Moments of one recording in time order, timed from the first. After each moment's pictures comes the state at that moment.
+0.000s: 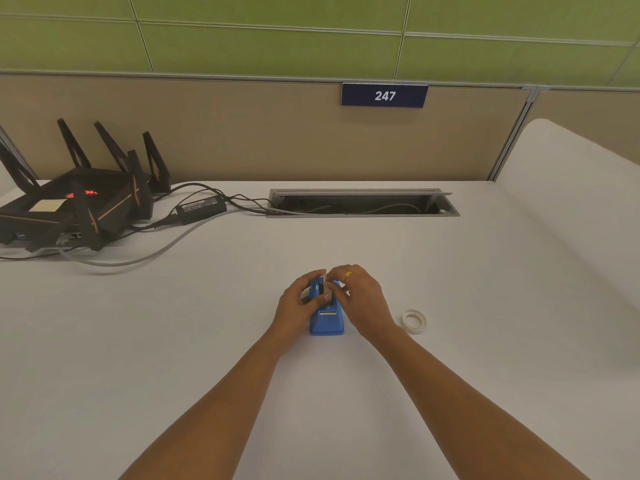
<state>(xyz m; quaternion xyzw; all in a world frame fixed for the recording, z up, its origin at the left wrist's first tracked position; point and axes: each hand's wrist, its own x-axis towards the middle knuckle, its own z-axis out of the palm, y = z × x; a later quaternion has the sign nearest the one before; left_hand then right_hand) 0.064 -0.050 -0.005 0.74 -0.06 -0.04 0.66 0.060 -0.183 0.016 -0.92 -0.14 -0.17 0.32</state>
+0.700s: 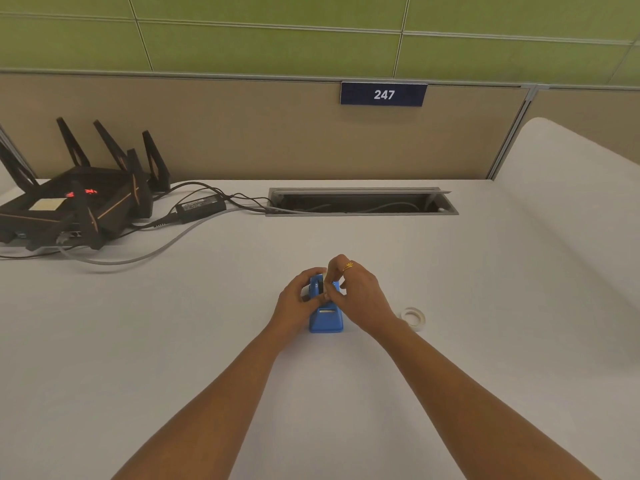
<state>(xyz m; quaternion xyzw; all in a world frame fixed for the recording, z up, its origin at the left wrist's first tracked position) 0.063 -0.050 -0.001 0.76 -0.07 -0.03 0.64 0.057 -0.180 0.031 -0.92 -0.14 -0.12 0.34</state>
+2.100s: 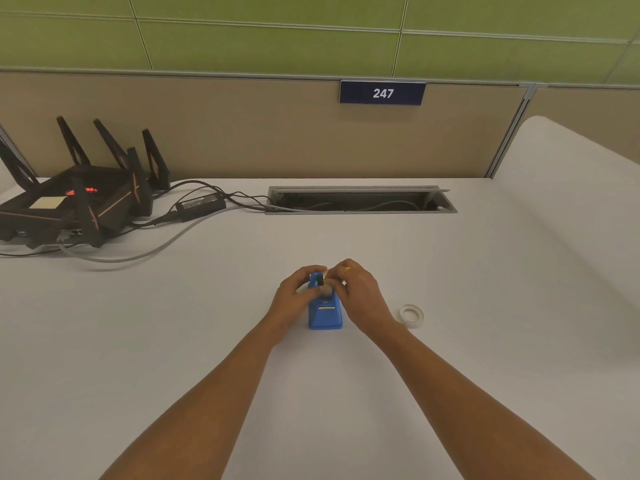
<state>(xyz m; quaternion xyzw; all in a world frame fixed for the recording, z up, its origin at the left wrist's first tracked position) 0.063 -0.044 0.007 0.76 -0.06 -0.07 0.64 0.055 -0.180 0.027 -0.93 -0.09 -0.08 0.35</state>
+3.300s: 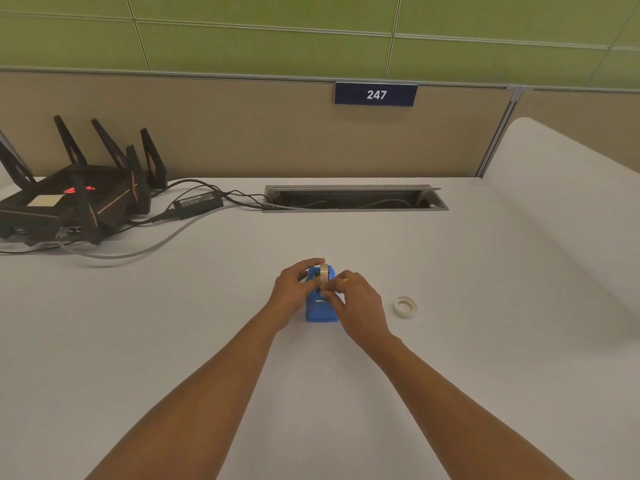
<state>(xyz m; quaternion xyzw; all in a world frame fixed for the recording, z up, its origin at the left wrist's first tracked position) 0.063 -0.050 0.013 0.77 -0.03 -0.07 0.63 0.017 -0.174 0.025 -0.95 -0.06 -0.09 0.30</state>
